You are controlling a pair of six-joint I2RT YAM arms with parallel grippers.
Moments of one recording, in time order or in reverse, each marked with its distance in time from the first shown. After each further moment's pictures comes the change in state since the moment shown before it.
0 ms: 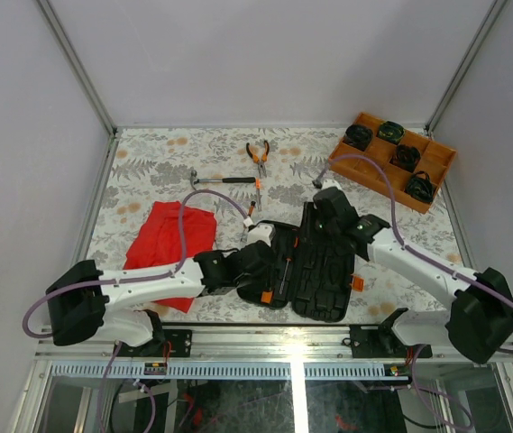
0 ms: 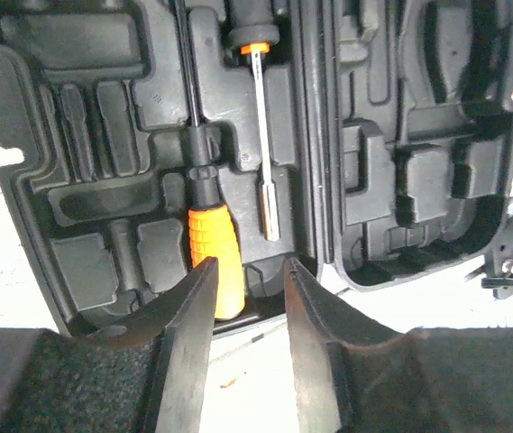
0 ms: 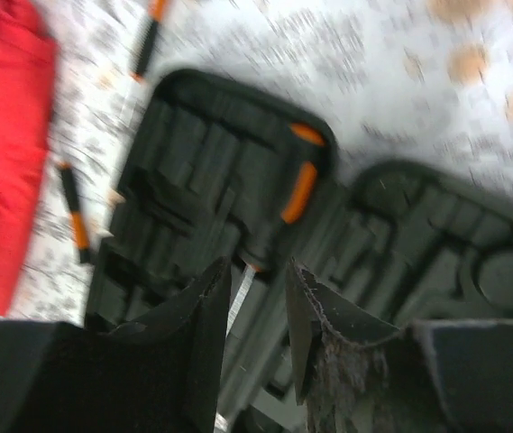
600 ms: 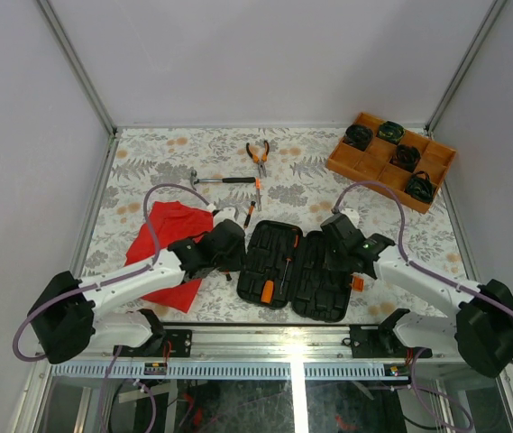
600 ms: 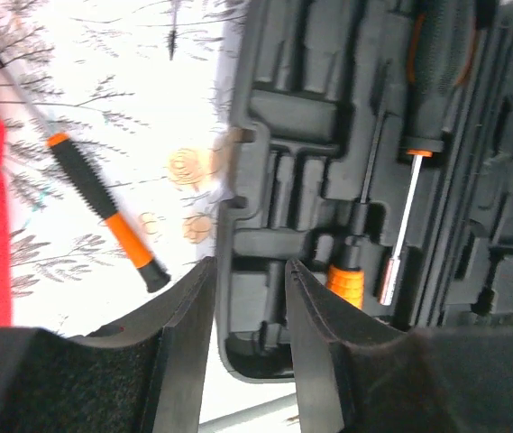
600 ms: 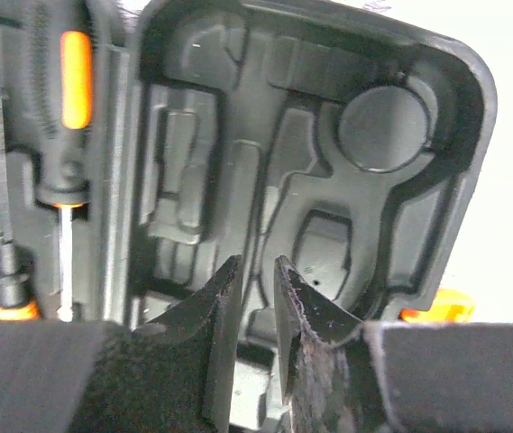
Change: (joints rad) left arm 0.254 -0.128 -0.071 -0.048 0.005 0.035; right arm 0.000 -0.144 -0.266 -0.151 0.136 0.108
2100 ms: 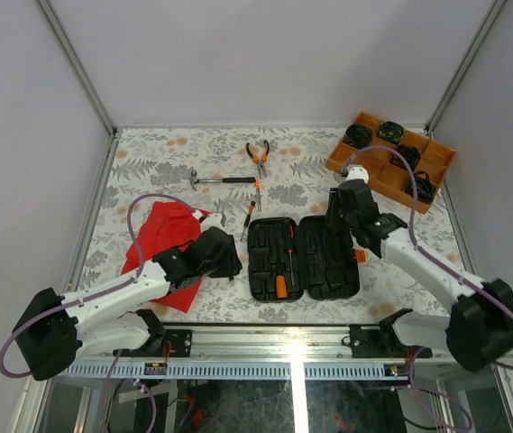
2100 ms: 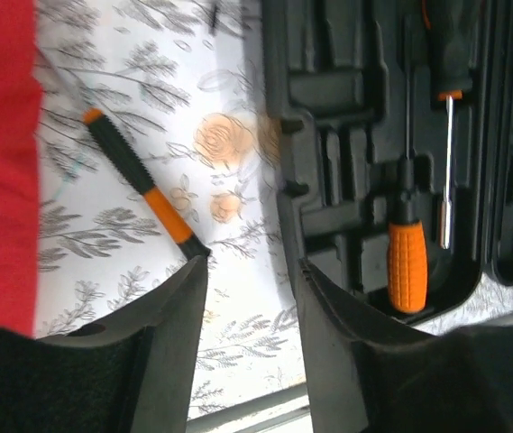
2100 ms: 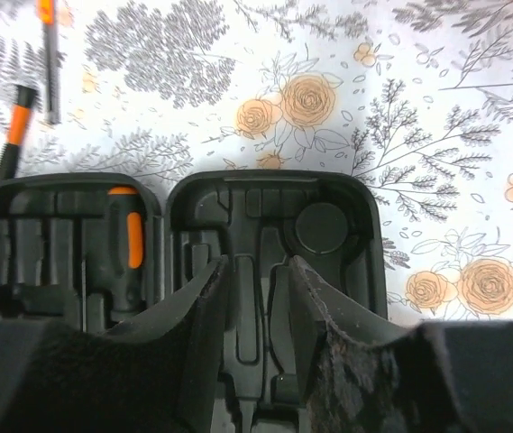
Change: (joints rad) left arm 0.025 -0.143 -0.143 0.025 0.023 -0.028; right arm -0.190 0.139 0.175 0.231 0.026 -0.301
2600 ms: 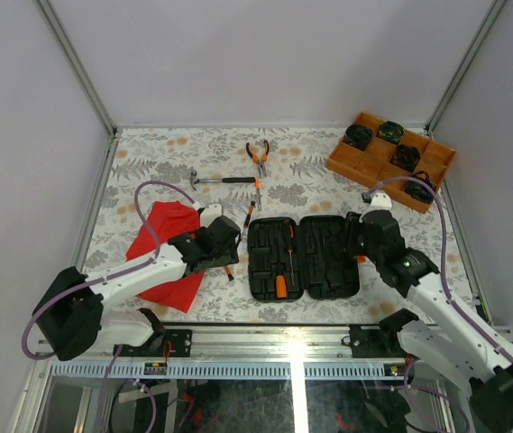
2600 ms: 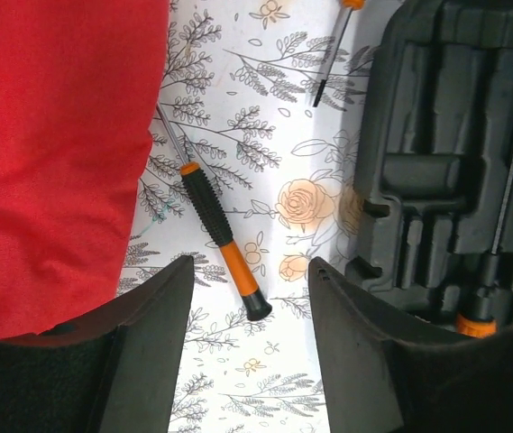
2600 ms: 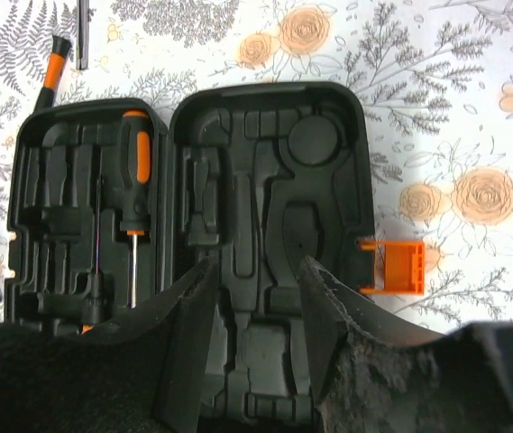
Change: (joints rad) left arm 0.071 0.161 0.135 -0.118 -0.165 -0.015; right arm 0.000 -0.449 -0.221 -0.098 -0.050 0.056
